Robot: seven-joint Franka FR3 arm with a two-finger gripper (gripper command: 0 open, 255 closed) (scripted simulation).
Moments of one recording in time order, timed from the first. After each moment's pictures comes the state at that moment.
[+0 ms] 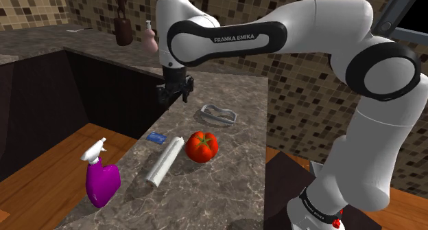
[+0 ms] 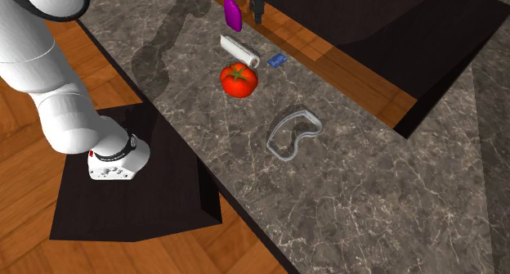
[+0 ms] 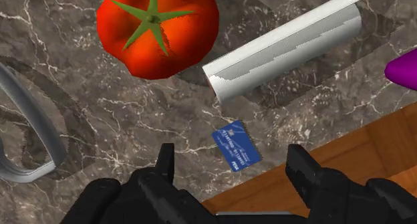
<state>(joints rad) 0.39 0.24 0.14 -1.62 -0.11 1.81 0.54</state>
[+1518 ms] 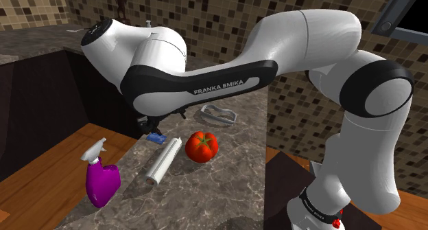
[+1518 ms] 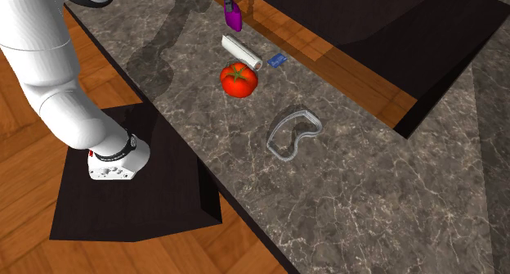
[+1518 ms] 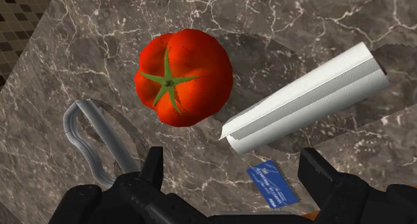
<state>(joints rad) 0.66 0.39 0.18 -1.46 -0.42 1.47 1.00</state>
